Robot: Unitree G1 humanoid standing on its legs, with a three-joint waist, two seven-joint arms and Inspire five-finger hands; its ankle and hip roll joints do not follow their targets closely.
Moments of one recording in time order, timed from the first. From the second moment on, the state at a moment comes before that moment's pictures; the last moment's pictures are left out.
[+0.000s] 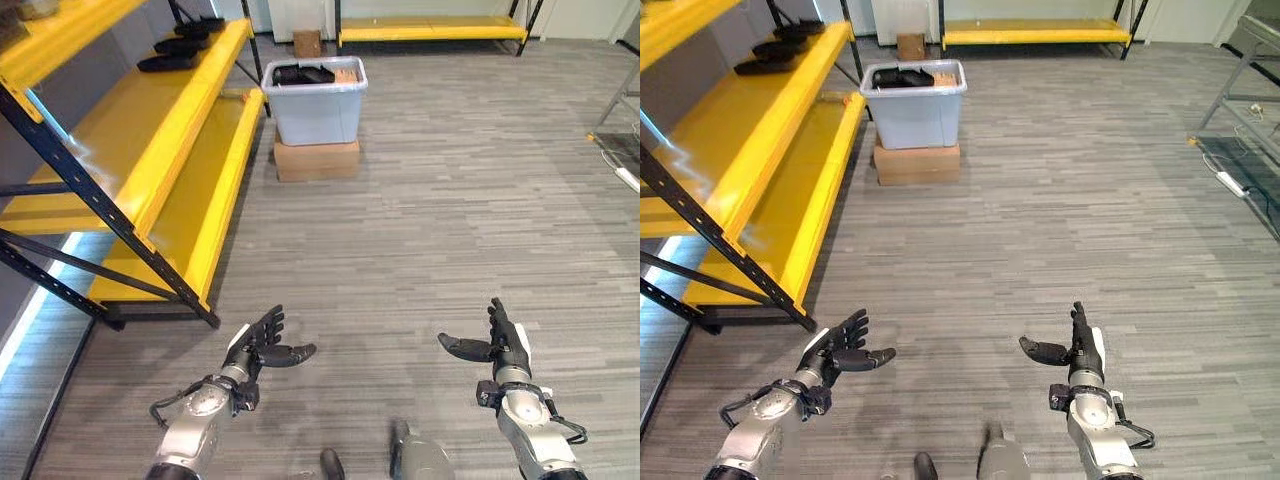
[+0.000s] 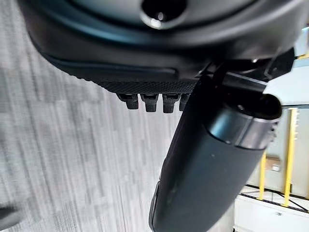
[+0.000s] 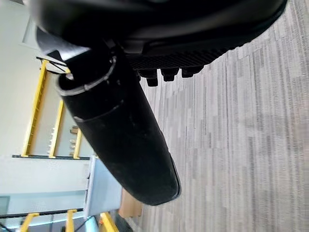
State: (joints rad) left arm 0.01 0.41 -0.13 0.24 -0.43 0.17 -0.09; right arm 0.04 -0.39 0.09 0.31 0.29 -0.04 -0.30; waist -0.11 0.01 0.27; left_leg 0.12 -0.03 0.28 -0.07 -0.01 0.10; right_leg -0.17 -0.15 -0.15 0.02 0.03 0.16
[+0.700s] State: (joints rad) left arm -0.18 0.37 -0.26 0.18 -0.46 0.08 -0.01; right arm -0.12 -0.48 0.06 0.28 0.25 -0.05 -0.45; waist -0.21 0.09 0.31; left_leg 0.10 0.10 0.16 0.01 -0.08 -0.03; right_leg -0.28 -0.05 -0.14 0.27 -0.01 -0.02
